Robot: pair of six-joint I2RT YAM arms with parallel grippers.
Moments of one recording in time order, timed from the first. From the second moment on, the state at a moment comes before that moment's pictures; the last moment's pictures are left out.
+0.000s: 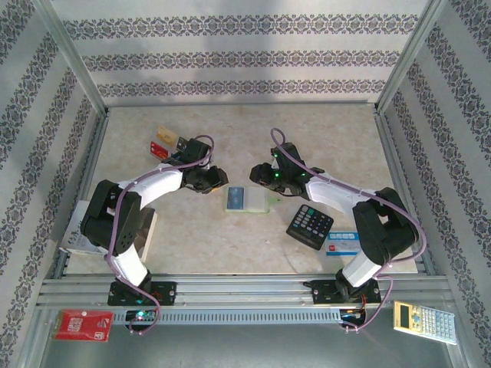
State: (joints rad) left arm -0.39 1.73 1.09 -0.41 0.35 -0.76; right arm 0.51 1.63 0.95 -0.11 -0.31 0.85
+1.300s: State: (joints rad) left arm -0.50 1.98 1.34 -0.66 0.27 -0.59; right arm 0.57 1.83 0.99 -0.09 -0.39 0.94
